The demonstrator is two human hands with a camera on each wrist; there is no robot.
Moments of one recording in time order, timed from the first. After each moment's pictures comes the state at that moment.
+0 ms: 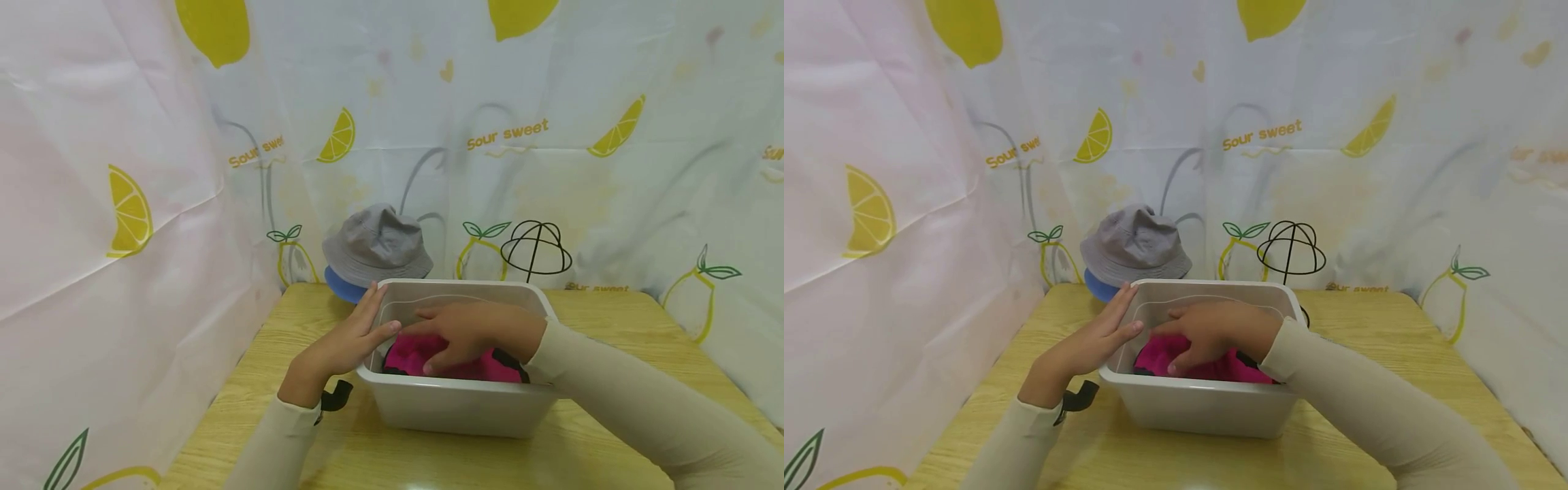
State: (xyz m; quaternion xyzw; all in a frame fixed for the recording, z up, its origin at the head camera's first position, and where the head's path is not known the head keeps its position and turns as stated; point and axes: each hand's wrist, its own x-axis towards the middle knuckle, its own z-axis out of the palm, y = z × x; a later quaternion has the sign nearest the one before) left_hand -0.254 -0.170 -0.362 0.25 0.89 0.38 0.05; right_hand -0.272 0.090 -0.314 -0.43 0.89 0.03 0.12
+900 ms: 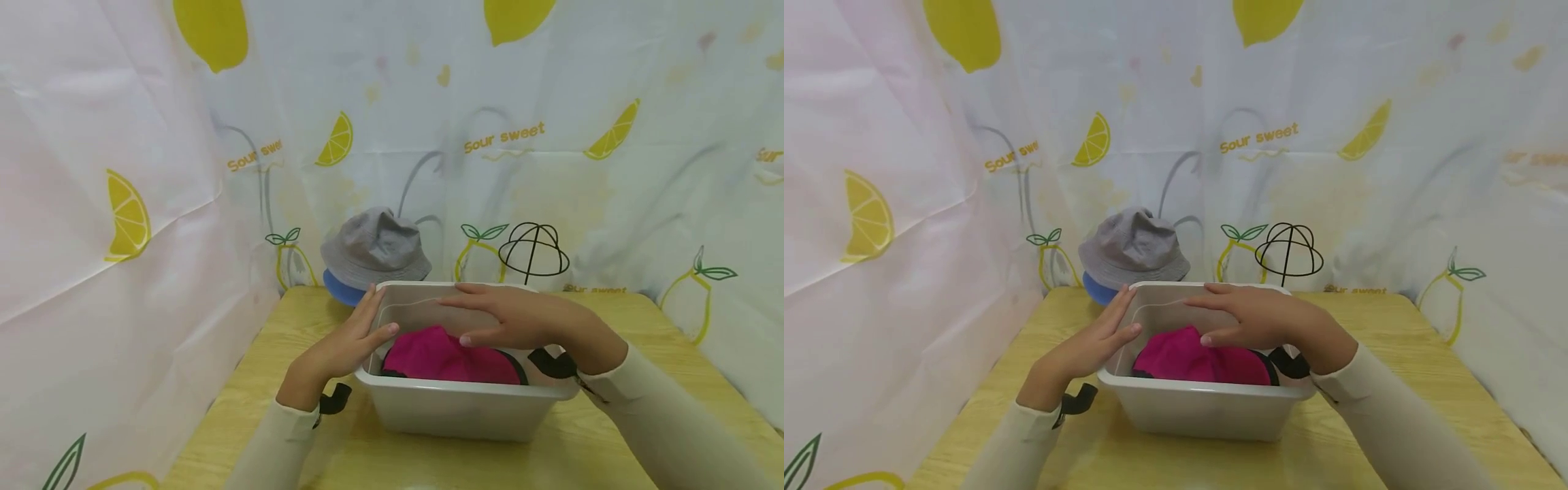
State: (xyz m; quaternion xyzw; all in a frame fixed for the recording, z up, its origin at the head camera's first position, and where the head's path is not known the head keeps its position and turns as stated) left_hand -0.258 -0.171 -0.366 0.26 0.89 0.38 0.05; right_hand -0.247 0.165 -0.284 -0.39 0.91 -0.14 0.06
